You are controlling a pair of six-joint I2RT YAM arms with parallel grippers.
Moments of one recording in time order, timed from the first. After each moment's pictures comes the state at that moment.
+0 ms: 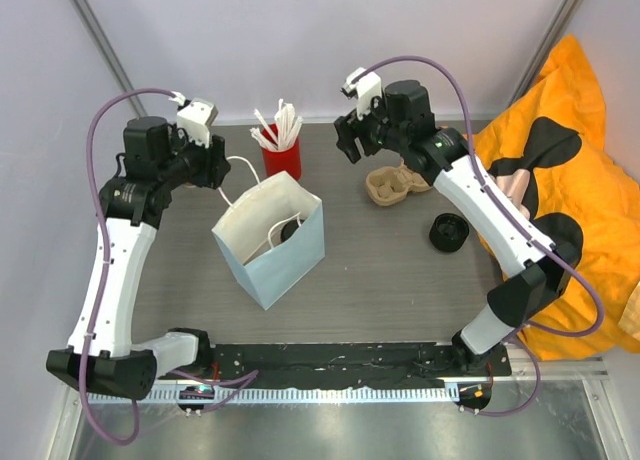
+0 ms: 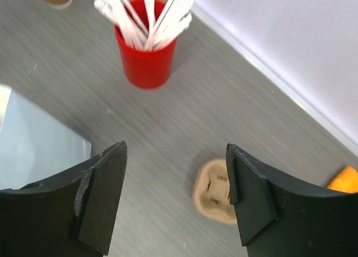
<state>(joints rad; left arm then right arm) -0.13 1.19 1.47 -0.75 0.25 0.17 0.53 1.59 1.74 -0.57 -0.12 -0.23</state>
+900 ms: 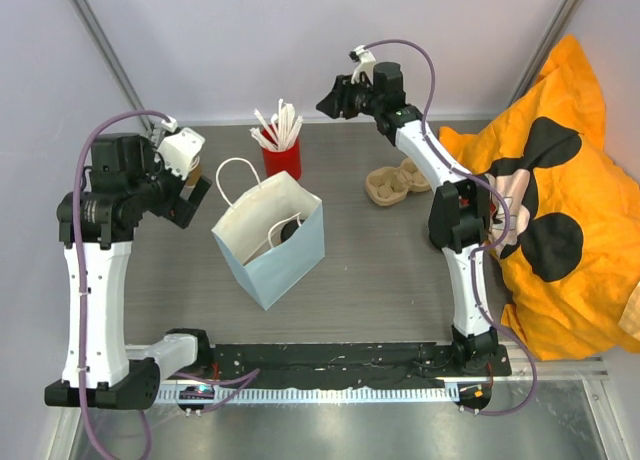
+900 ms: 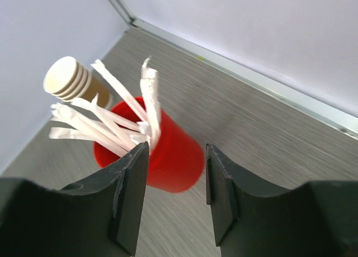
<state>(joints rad) -0.04 1.12 1.67 -1.24 0.11 0.55 0.35 2.30 2.19 -0.12 -0.52 0.27</state>
